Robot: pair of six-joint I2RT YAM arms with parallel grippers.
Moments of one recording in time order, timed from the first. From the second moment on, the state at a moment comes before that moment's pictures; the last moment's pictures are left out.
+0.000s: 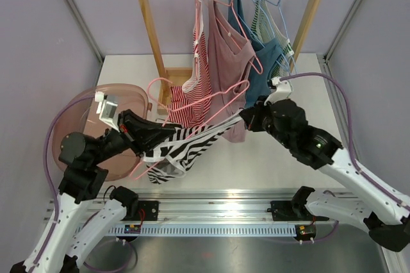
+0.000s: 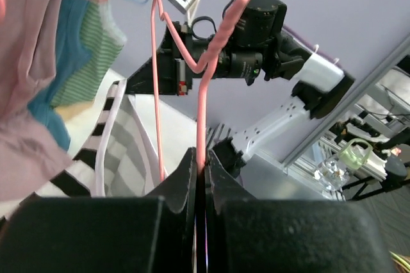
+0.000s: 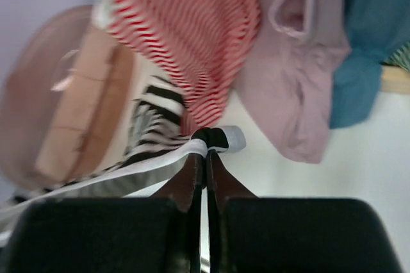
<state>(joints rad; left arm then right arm) -0.44 0.49 0.87 -0.12 0.73 -0.68 0.84 0.98 1.05 -0.48 0.36 0.62</state>
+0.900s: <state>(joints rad) -0.58 0.67 1.22 0.03 -0.13 -0.42 0.83 0.93 1.11 -0.63 -0.22 0.48</state>
